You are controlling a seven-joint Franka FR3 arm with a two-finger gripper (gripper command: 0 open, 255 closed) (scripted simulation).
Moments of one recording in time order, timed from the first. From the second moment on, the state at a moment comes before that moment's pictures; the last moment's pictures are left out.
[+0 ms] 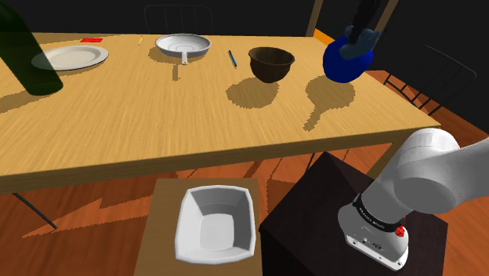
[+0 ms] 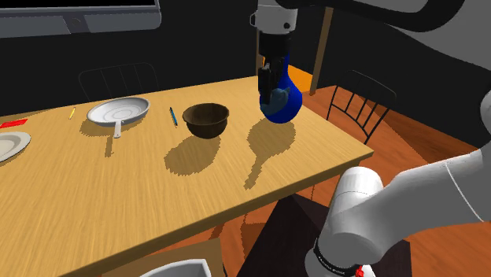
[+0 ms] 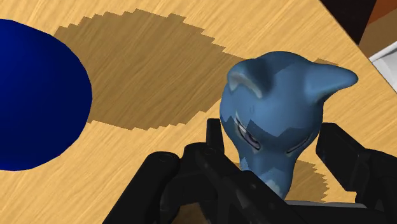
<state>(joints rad) 0.04 -0.72 -0.19 -2.05 -0.14 1.37 -0.26</state>
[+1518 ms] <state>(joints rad) 0.08 0.07 -0.27 -1.37 0.01 1.46 -0.31</state>
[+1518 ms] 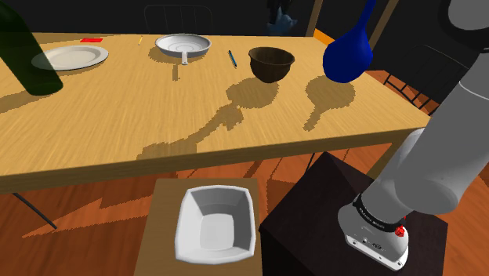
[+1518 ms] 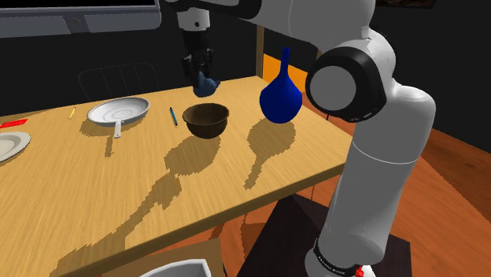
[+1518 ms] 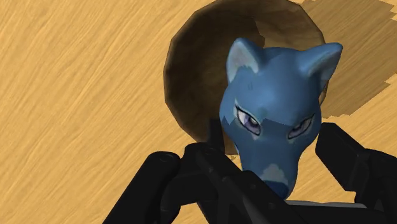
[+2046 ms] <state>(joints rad) 0.08 0.03 -0.27 -1.53 0.00 1.58 -0.30</state>
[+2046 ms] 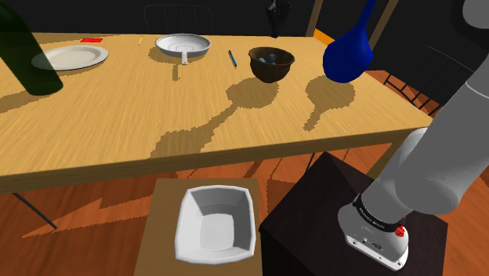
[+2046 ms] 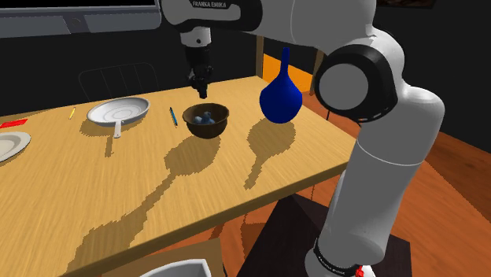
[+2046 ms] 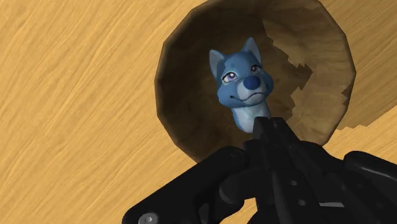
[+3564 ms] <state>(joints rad) 0.09 0.00 -0.25 -1.78 -0.03 1.81 -0.42</state>
